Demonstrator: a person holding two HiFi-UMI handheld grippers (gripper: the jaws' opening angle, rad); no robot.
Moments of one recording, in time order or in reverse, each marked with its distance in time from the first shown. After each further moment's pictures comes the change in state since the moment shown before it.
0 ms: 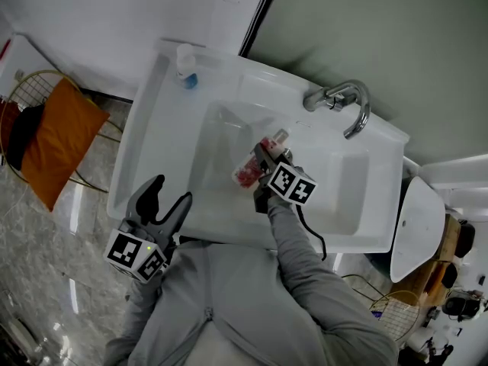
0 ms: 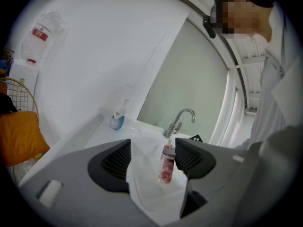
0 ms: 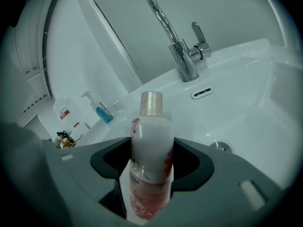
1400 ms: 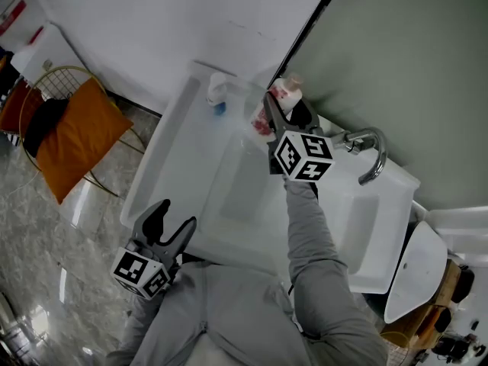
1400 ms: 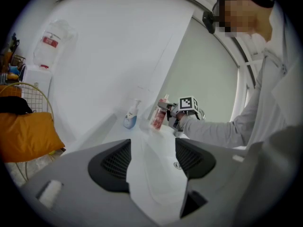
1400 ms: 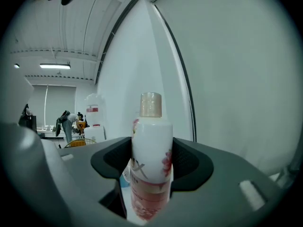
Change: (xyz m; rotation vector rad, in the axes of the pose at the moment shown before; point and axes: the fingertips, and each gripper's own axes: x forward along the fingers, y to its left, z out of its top) left arm -0.021 0.020 -0.004 -0.026 0.004 0.137; right arm 0.047 0.191 0.198 -0.557 -0.394 0.302
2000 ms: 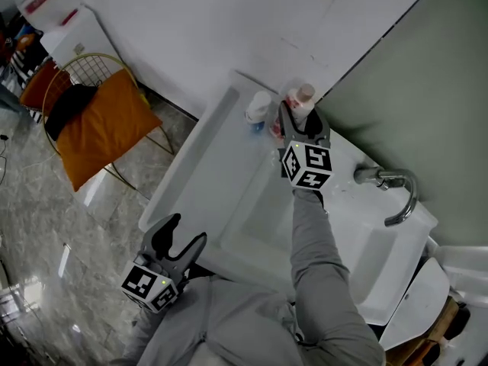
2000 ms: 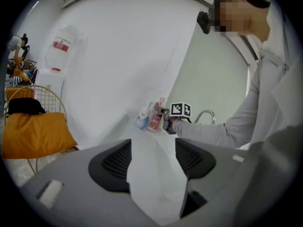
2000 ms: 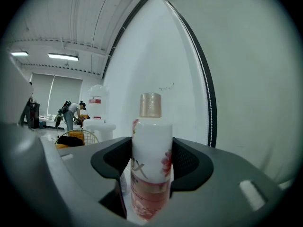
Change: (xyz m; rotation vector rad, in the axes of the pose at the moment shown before) left arm -0.021 0.029 0.006 -0.022 -0.003 0.116; right arm 0.074 0.031 -0.036 -0.104 -0.019 0.032
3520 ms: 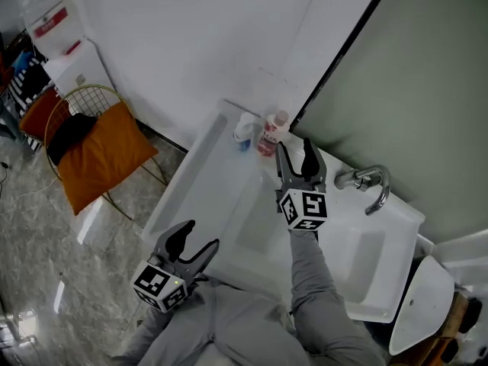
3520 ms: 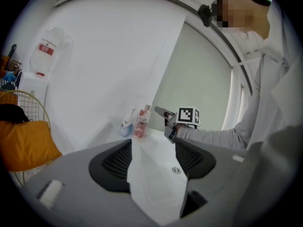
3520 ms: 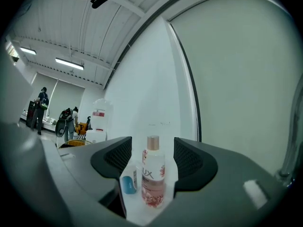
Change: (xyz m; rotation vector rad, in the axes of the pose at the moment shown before) left arm 0.000 -0.040 0.013 0.073 -0.069 -0.156; right arm -0.110 0.018 0.058 -0.034 -0.180 -0.022
